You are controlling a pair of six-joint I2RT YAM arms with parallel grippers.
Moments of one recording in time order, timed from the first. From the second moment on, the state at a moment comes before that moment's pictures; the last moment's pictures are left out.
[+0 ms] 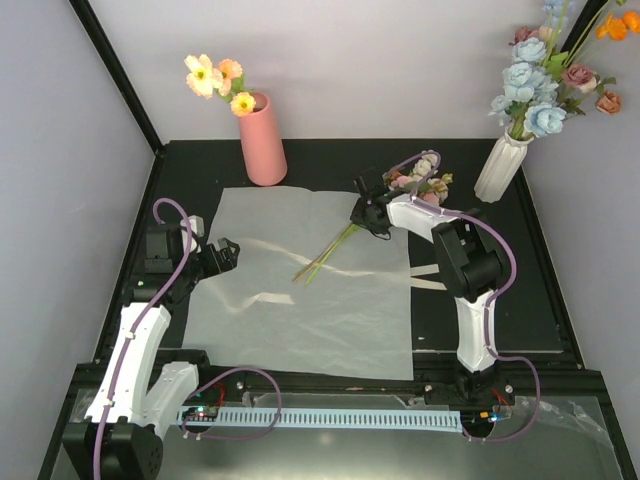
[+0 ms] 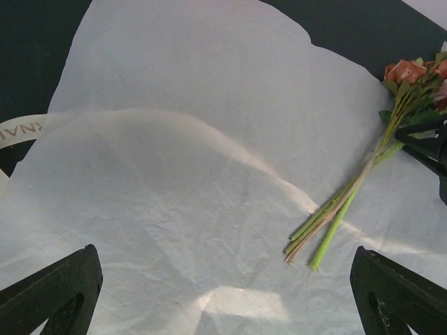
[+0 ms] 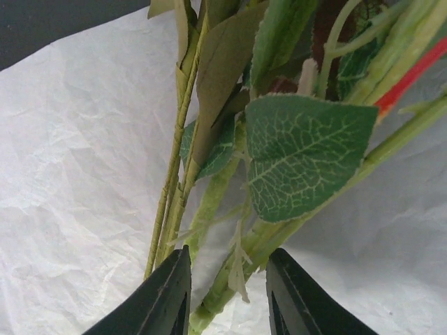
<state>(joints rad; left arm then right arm) 0.02 0.81 0.71 -0.67 0.29 -0.39 0.49 2.07 1.45 -0.47 0.09 0.84</state>
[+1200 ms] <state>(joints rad) 0.02 0.81 0.71 -0.67 0.29 -0.38 0.49 1.69 1.10 -0.39 0.00 0.54</state>
